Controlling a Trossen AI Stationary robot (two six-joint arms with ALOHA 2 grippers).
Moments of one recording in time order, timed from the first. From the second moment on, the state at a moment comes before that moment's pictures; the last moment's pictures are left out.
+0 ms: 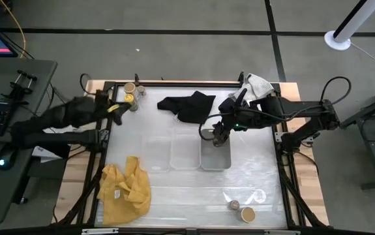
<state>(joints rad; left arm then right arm) 0.20 0.50 0.76 -0.73 -0.40 -0.62 0.13 1.50 1.71 -1.20 0.39 0.73</state>
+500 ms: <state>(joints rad) 0.45 1.03 0.93 -1.05 -0.42 -0.77 -0.06 1.50 1.71 -1.28 0.43 0.44</state>
